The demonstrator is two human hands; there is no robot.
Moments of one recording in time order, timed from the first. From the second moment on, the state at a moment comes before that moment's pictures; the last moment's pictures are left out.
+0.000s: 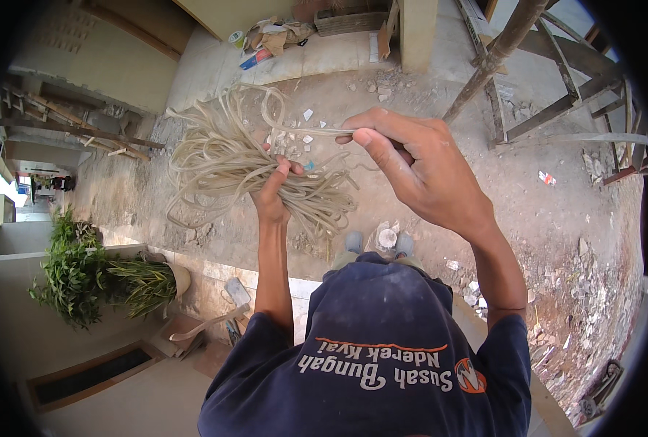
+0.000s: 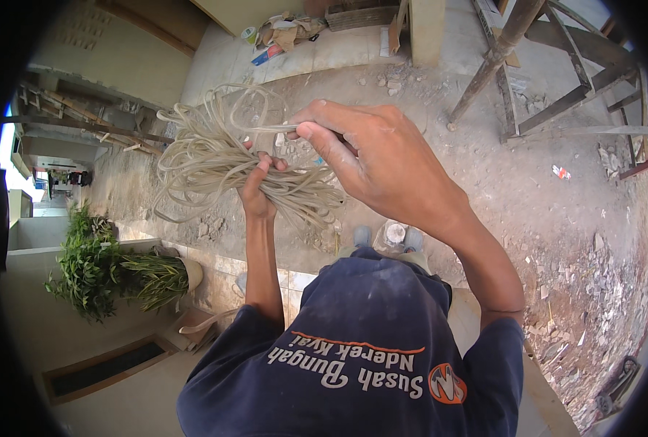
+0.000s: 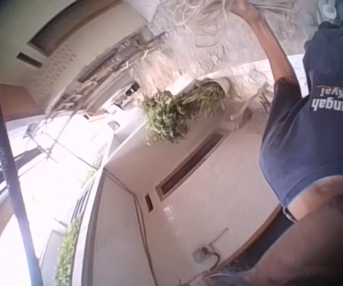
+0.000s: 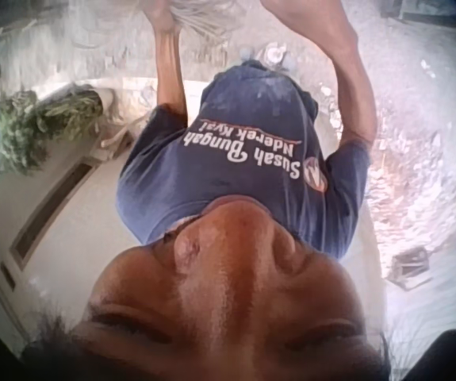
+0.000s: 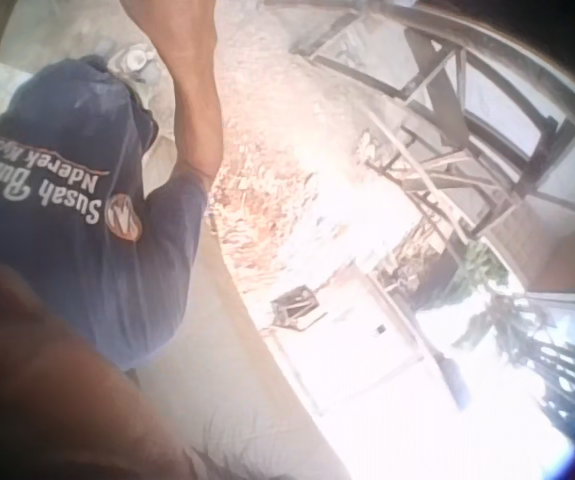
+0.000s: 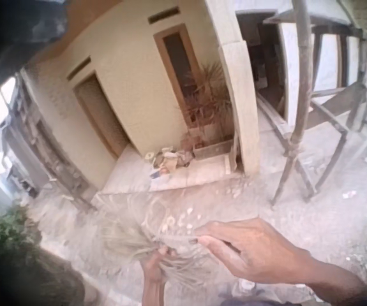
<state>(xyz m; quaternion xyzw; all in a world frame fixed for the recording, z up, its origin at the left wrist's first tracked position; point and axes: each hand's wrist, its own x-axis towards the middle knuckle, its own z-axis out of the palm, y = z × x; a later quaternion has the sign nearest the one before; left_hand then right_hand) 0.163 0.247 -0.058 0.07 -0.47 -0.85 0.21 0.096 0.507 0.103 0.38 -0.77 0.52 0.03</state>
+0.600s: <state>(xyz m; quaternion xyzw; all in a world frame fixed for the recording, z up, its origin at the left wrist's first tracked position) 0.170 0.271 -0.058 0.04 -0.61 -0.70 0.36 0.177 0.478 0.085 0.42 -0.77 0.47 0.03</state>
